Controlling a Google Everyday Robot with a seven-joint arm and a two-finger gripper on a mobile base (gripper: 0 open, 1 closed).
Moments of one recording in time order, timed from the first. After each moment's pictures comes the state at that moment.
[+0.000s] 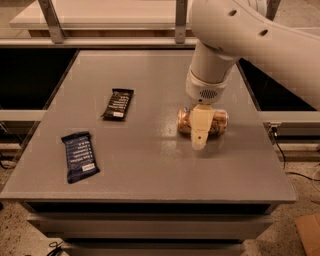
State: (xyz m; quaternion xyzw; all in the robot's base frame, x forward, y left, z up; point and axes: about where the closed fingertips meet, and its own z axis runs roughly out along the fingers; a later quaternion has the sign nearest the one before) arm 0.543 -0.091 0.833 -0.70 0.71 0.01 0.07
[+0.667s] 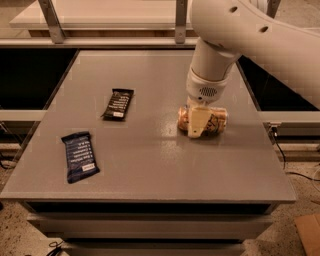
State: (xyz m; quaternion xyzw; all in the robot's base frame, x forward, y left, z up) arm 0.542 -0.091 0.837 -0.68 0.73 0.02 0.07
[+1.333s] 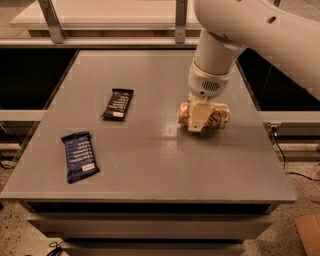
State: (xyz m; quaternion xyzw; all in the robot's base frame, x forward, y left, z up) arm 0.538 -0.092 0.852 -0.68 0.73 0.03 0.07
